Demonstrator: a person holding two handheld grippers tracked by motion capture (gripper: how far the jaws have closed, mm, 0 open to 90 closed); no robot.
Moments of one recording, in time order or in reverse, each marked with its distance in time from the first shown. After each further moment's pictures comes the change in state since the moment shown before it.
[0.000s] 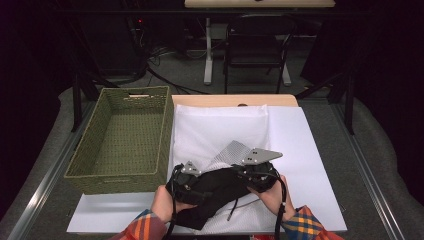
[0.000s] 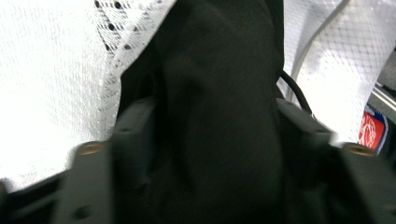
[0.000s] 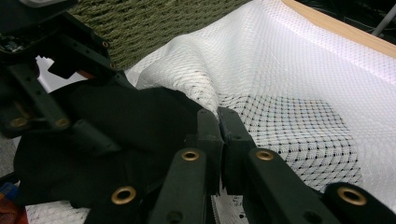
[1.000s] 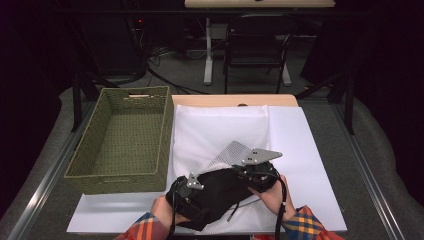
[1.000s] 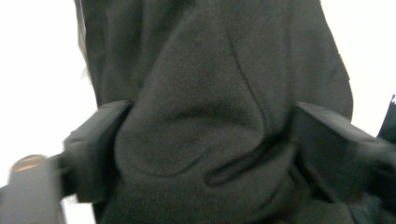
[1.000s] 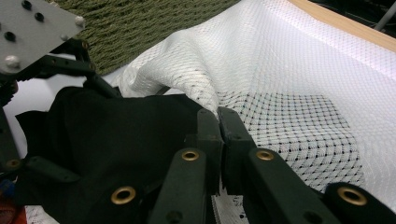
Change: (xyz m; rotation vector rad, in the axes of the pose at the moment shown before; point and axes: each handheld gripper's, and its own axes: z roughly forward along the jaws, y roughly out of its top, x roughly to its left) left arm -0.017 -0.020 0.011 0.117 0.072 0.065; right arm -0.002 -0.002 0.002 0.015 0.001 0.006
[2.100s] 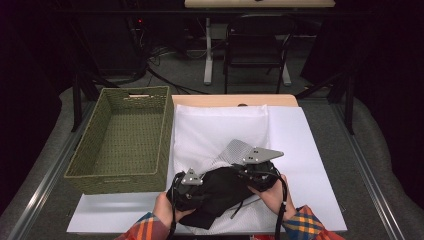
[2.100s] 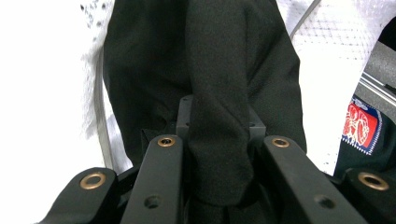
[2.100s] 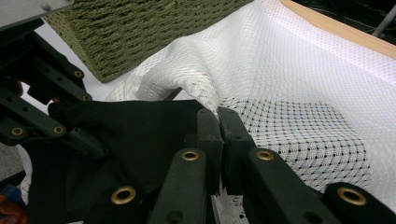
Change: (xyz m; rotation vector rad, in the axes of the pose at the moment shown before) left arm 0.001 0.010 -0.010 -0.173 -0.064 -0.037; right arm 0.000 0.003 -0.003 -0.020 0.004 0.003
